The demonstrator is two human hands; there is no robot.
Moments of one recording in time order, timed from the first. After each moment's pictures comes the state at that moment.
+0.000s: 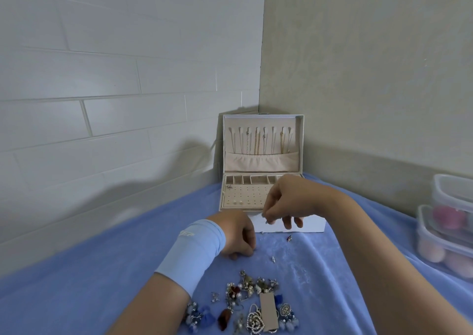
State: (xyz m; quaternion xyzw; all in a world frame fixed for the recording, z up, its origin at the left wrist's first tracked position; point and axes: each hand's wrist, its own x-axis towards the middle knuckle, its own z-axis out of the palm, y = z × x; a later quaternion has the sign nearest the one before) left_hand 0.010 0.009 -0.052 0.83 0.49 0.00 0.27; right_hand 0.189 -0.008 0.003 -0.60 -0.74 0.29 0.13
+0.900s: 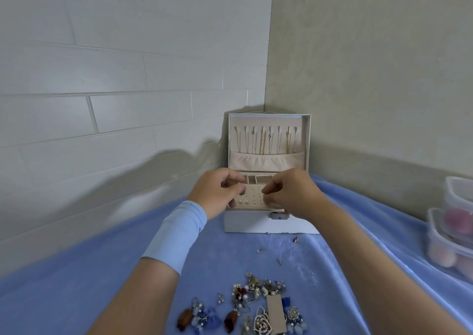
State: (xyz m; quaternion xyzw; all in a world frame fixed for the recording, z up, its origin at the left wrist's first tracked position) left_hand -0.019 0.033 -0.034 0.72 0.46 0.41 0.33; right_hand 0.179 0.021 -0.029 -0.63 -0.68 0.19 0.34
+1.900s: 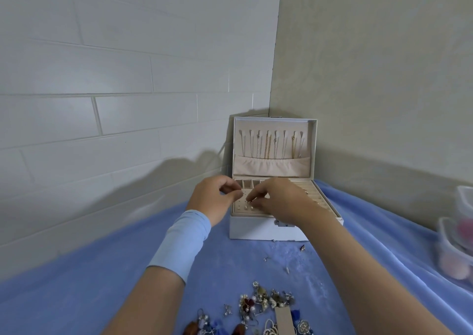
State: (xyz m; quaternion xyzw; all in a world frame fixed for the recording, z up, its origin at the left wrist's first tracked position) left_hand -0.029 0.052 -0.051 0.70 0.51 0.44 0.26; right_hand 0.149 0.036 -0.028 -0.62 -0.75 0.12 0.21
